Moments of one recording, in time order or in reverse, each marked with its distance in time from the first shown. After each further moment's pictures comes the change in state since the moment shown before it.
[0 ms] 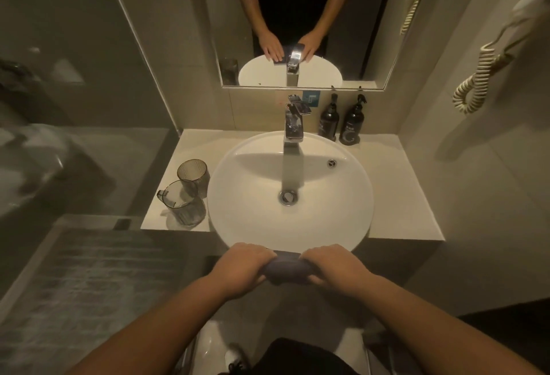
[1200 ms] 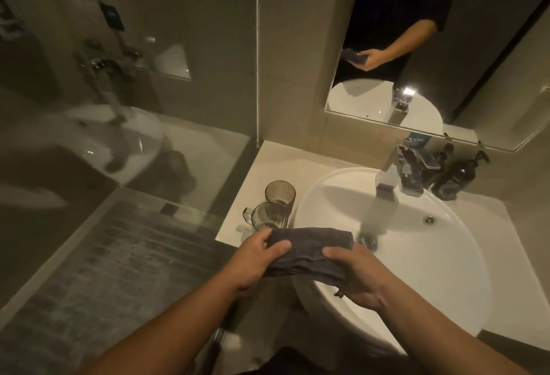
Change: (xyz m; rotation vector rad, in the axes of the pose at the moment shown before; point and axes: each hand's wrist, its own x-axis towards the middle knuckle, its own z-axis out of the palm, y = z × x) left_hand -0.055 -0.145 -0.043 -1.536 0.401 -0.512; right_hand 0.145 -0.132 -0.060 1.700 -0.128 0.337
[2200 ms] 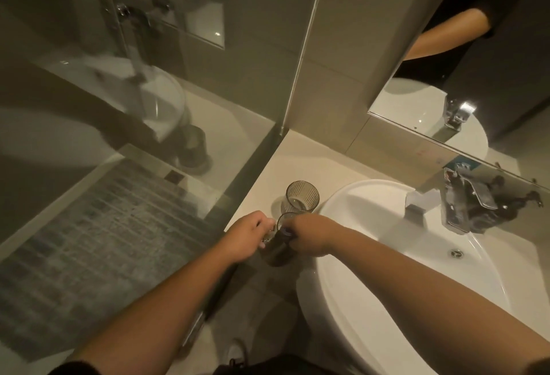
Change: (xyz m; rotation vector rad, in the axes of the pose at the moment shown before) left_hand 0.055 -0.009 -0.064 0.428 0.164 -0.029; right_hand 0.144 -0.025 0.073 -1.973 -0.394 -0.159
